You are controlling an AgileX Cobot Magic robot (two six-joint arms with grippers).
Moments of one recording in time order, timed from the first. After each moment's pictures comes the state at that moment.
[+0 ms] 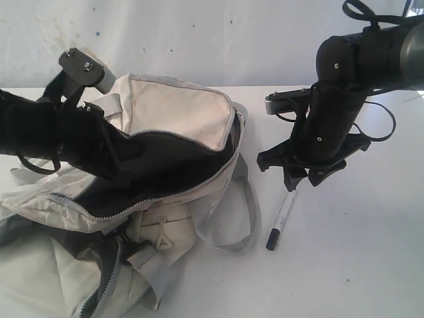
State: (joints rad) left arm -0.42 1.44 -0.85 -1.06 0.41 1.34; right arm 0.38 1.85 -1.30 0.00 0.93 0.06
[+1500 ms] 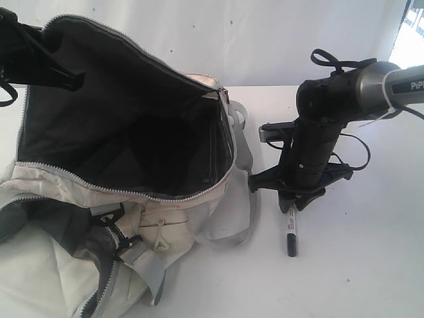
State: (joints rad) left arm -0.42 1.26 -0.85 -1.09 -0.17 1.34; right arm 0.38 2.03 -1.30 0.03 0.83 0.13
